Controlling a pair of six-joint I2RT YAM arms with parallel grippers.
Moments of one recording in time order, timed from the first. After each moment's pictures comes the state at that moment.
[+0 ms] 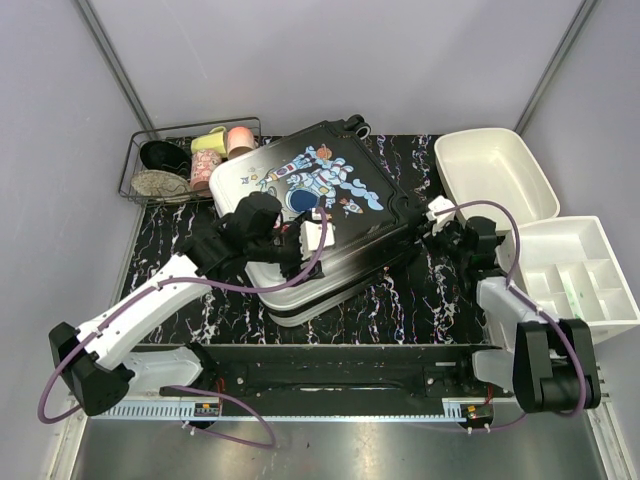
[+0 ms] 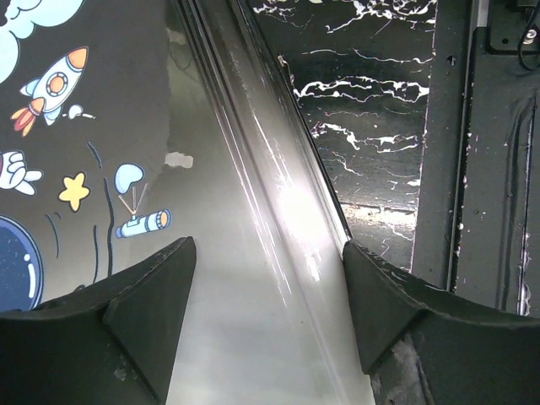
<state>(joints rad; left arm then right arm) -0.76 1.16 1.14 -0.63 0.44 0.52 0.06 1.18 0.46 0.37 -0.47 -0.38</state>
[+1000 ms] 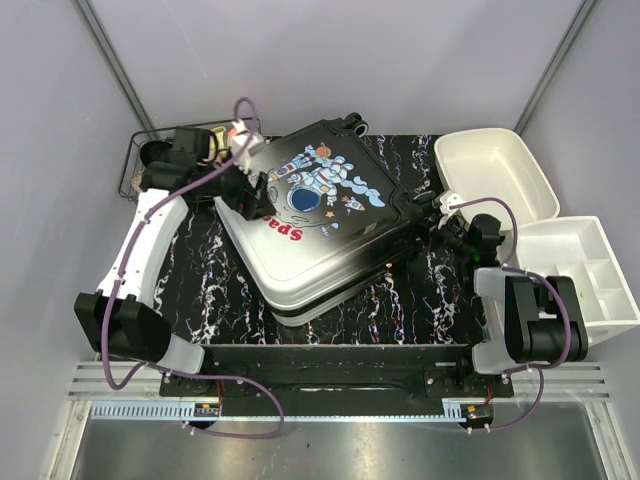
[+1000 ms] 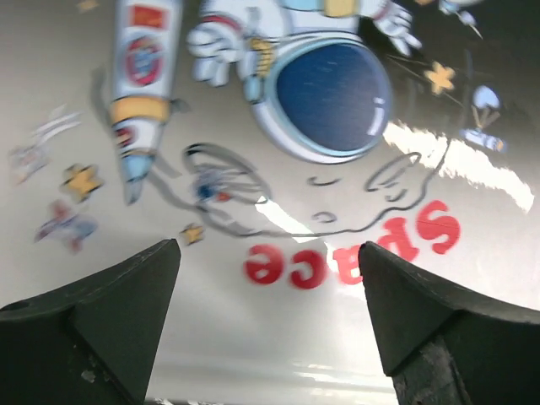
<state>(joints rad) -0.20 1.46 1.53 -0.92 0.68 0.38 -0.01 1.45 0.46 0.81 -0.74 -0.15</state>
